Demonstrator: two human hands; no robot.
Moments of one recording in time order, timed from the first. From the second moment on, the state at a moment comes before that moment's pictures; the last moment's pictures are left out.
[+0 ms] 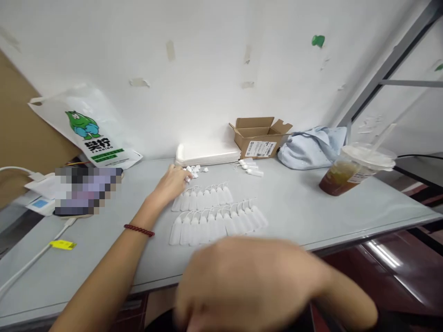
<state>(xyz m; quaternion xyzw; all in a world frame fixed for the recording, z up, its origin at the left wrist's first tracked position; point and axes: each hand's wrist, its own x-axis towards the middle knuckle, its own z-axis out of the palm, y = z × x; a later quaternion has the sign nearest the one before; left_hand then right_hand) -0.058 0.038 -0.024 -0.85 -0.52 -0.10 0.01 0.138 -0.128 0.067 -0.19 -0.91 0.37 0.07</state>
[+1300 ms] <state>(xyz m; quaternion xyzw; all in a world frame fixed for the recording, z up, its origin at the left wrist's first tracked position) -0.017 -0.010 0.013 -0.65 -0.46 -0.43 -0.42 0.194 0.002 -0.017 -0.54 -0.79 0.05 0.28</state>
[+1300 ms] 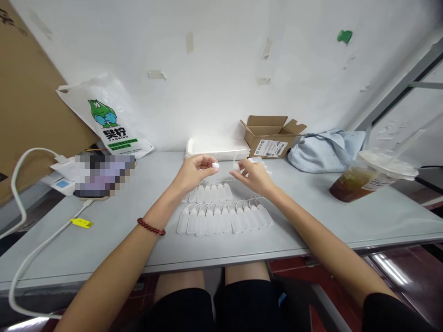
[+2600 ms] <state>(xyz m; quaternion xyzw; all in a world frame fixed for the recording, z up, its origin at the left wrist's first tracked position) -0.002 -0.017 -0.003 -0.73 -0.42 -0.41 -0.35 0.201 -0.009 -0.009 -0.43 -0.80 0.17 0.37</state>
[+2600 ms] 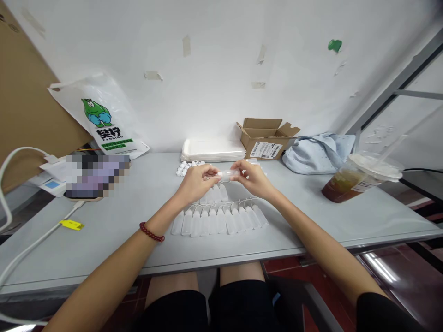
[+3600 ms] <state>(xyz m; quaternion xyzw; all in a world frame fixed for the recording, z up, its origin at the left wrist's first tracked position) 0.002 -0.024 0.003 -0.76 -0.41 -0.38 -0.32 0.195 -0.011 -0.007 -0.41 -0.70 0.41 0.41</state>
